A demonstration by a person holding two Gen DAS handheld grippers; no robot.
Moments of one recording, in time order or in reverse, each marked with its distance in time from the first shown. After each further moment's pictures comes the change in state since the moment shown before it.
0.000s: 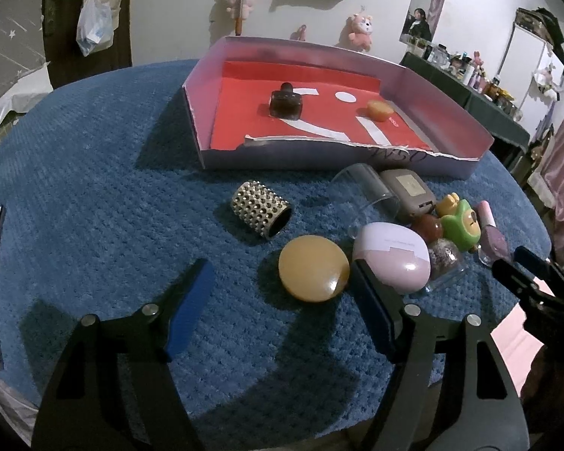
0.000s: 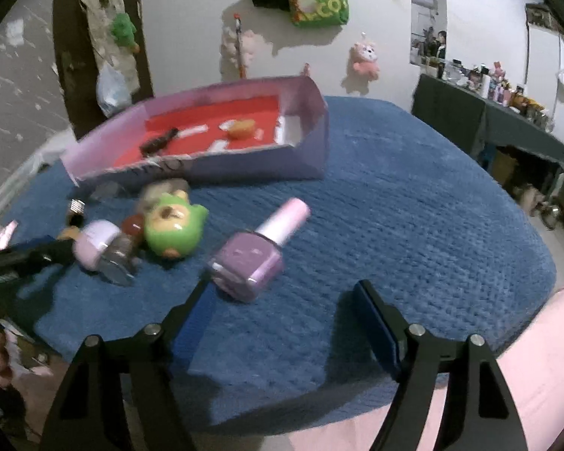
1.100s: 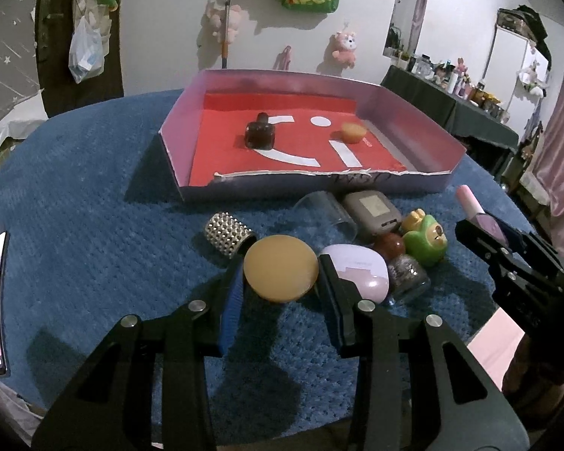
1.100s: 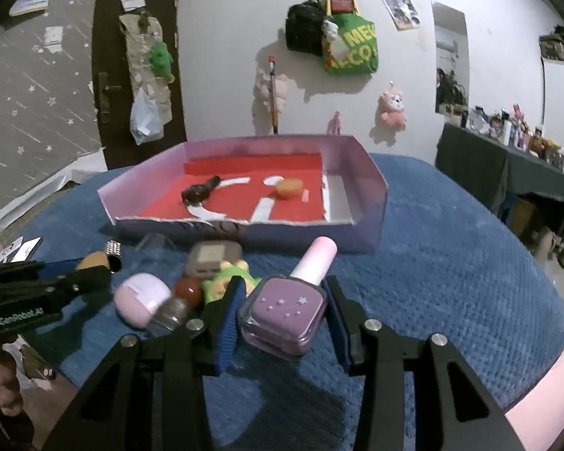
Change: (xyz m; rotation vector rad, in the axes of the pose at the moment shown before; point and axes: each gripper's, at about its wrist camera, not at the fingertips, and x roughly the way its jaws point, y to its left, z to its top) left arm -0.017 -0.022 0.007 0.049 -0.084 -0.018; right arm -0.002 0.036 0.024 -0.108 -0.158 0.056
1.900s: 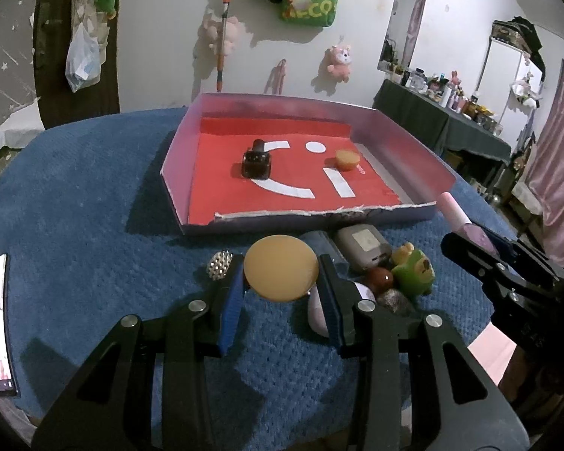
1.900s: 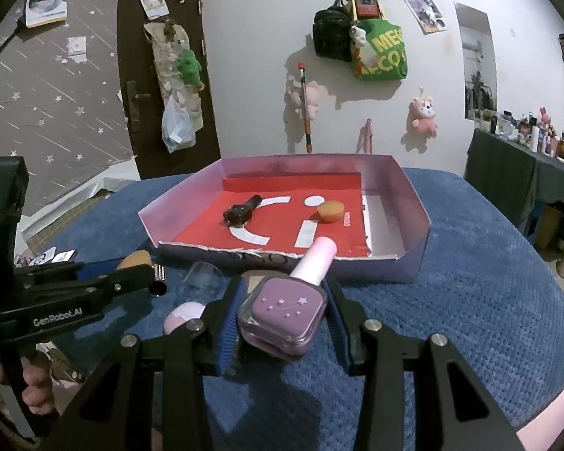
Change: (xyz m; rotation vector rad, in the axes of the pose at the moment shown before) left arm -0.010 0.003 0.024 -0.007 -0.047 -0.030; right arm -0.004 0.012 0.025 -0.009 -0.014 0.117
